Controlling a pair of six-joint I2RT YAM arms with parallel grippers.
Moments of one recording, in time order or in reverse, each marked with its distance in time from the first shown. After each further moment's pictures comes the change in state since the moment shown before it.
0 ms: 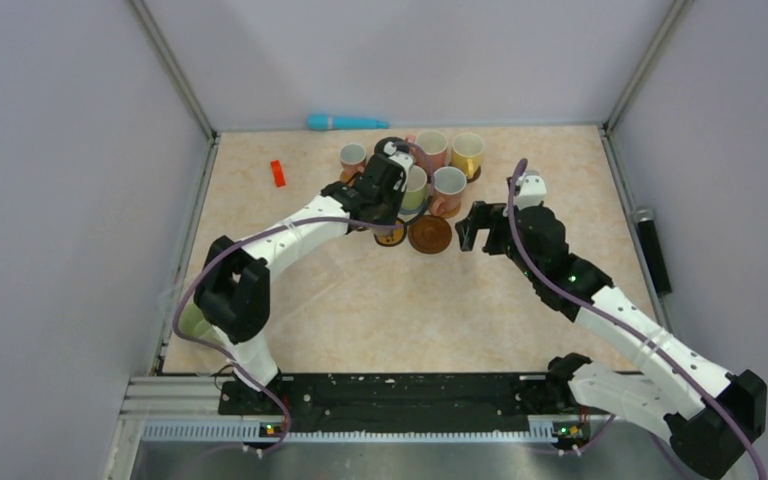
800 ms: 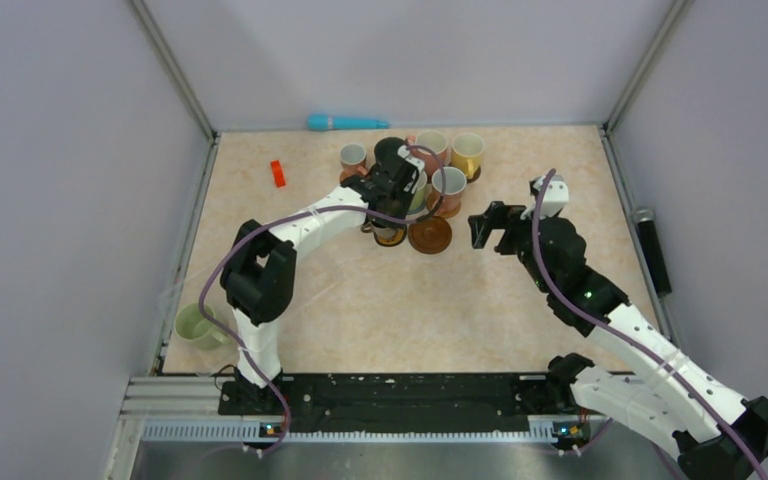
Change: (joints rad) left arm -0.008 0.196 0.157 -0.065 0.013 0.031; right arm 0.000 -0.134 -0.048 0.043 0.089 0.000
